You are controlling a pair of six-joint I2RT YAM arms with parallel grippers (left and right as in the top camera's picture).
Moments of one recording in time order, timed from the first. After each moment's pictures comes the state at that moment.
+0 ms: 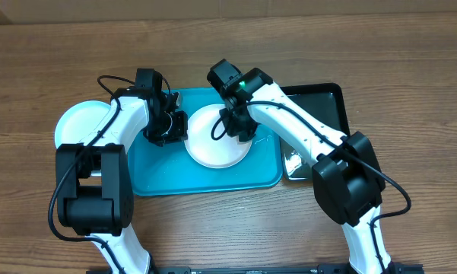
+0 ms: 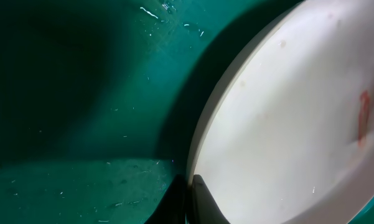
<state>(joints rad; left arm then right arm) -0.05 1.94 1.28 -0.80 0.34 -0.13 0.66 2.20 1.87 -1.11 0.07 0.31</state>
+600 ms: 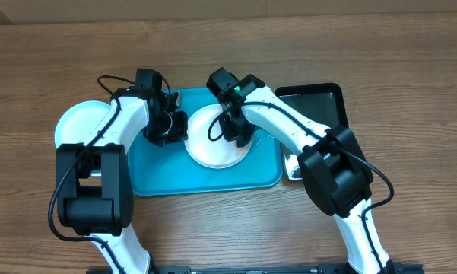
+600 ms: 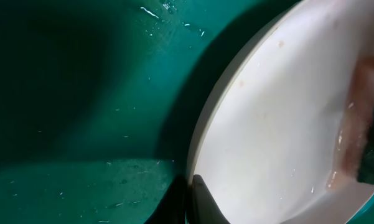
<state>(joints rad) -0.05 1.94 1.28 -0.80 0.34 -0.13 0.66 2.28 1.85 -1.05 0.00 0.35</state>
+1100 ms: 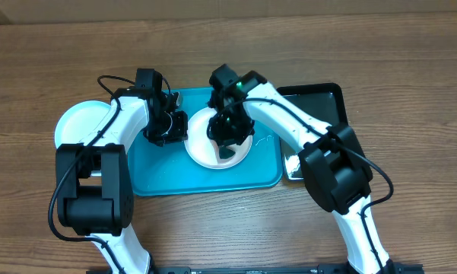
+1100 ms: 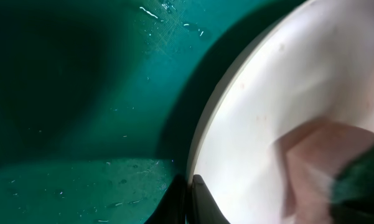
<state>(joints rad) -0.05 1.94 1.28 -0.80 0.34 -0.13 0.63 2.30 1.90 -1.10 -0.40 0.27</state>
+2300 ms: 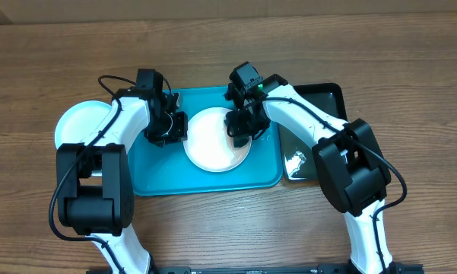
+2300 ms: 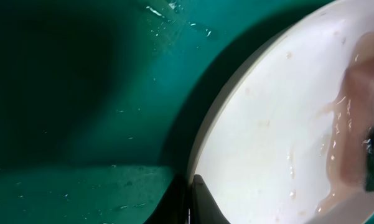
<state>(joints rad) -0.06 1.94 1.27 -0.79 0.32 -0.13 0.56 2.22 1.69 -0.85 -0.33 0.20</state>
